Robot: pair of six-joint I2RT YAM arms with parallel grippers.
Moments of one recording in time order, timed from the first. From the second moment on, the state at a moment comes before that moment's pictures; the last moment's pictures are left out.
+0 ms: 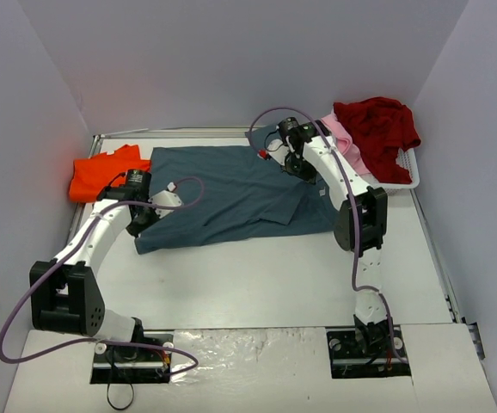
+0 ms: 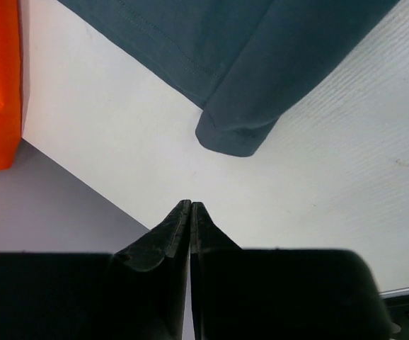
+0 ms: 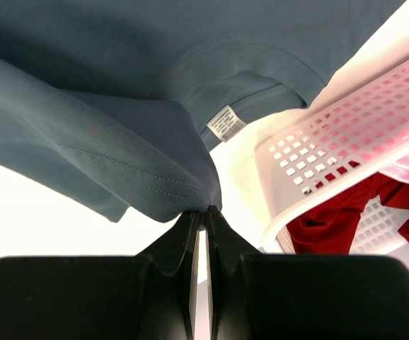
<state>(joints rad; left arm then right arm) -0.12 1.42 1.10 -0.88 -0.10 0.83 0.39 2.25 2.18 -1.25 0.25 -0.68</state>
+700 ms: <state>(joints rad) -0.14 1.39 0.97 -0.83 -0.05 0.84 0.39 2.14 2.03 -1.23 0.22 -0.68</state>
